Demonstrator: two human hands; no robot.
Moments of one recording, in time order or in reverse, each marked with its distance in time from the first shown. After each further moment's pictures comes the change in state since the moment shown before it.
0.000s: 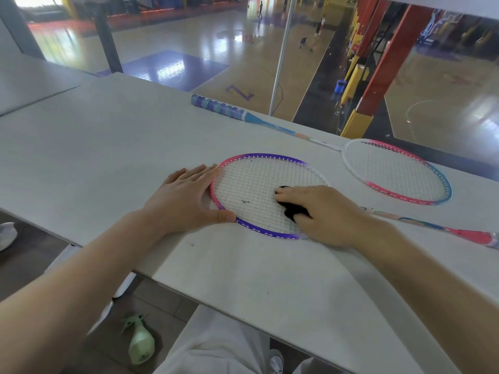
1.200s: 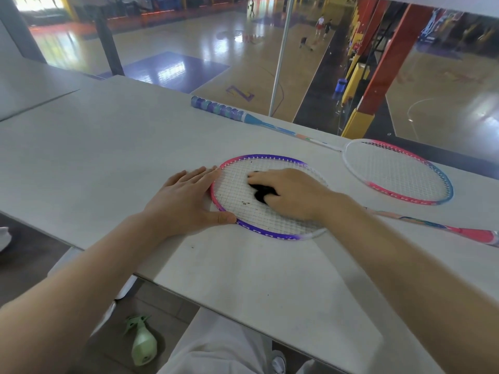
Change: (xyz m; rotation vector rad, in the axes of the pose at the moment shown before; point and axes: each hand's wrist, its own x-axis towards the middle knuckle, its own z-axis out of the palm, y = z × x) left_hand -0.001 0.003 -0.001 -0.016 0.030 0.008; right_hand 0.062 -0.009 0.003 -0.017 -0.069 -0.051
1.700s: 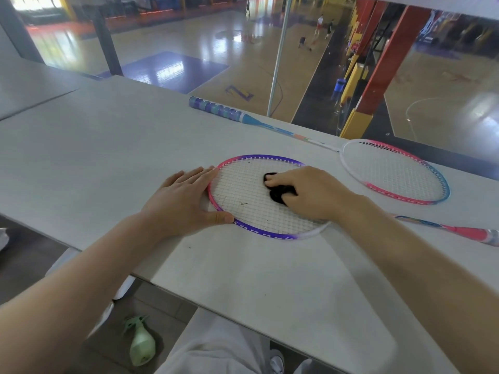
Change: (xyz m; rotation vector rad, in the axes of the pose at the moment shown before) left_hand -0.001 0.001 -0.001 0.014 -0.014 -0.015; right_hand -0.018 0.027 -0.006 -0.046 0.059 0.113
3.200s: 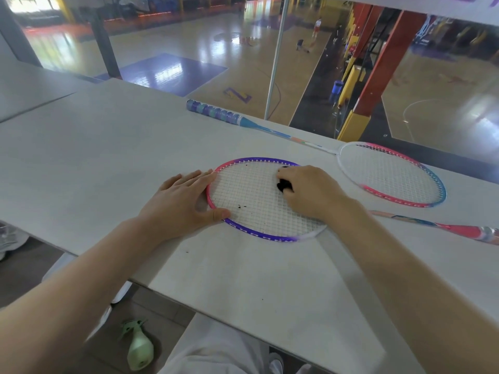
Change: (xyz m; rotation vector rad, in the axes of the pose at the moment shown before) left_hand 0.003 -0.001 0.001 -0.032 0.025 -0.001; right_hand 0.012 0.009 0.007 -0.094 0.114 0.094
